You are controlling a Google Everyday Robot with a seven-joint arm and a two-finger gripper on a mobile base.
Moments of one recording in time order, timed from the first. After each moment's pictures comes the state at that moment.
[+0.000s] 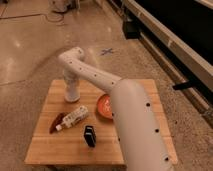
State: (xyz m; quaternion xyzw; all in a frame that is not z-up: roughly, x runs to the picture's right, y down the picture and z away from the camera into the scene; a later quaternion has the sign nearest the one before) arm -0.209 -0.032 0.886 -0.01 -0.29 -0.84 0.46
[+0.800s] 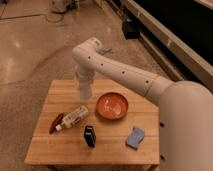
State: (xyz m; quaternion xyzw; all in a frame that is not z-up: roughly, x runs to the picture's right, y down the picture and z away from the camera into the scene) arm -0.113 -0.018 0.758 -0.02 -0.27 -0.83 0.48
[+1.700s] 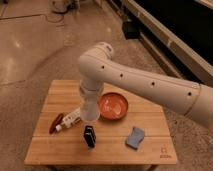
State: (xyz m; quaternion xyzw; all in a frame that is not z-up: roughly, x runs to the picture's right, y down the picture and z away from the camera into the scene) arm -0.072 0.063 0.631 -0.05 -0.32 -0.83 0.45
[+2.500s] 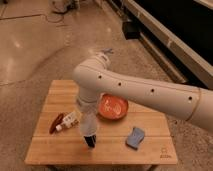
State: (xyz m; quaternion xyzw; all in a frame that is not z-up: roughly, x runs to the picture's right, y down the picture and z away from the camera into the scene) arm -0.089 0.112 0.617 -0.06 -0.36 -0.83 0.42
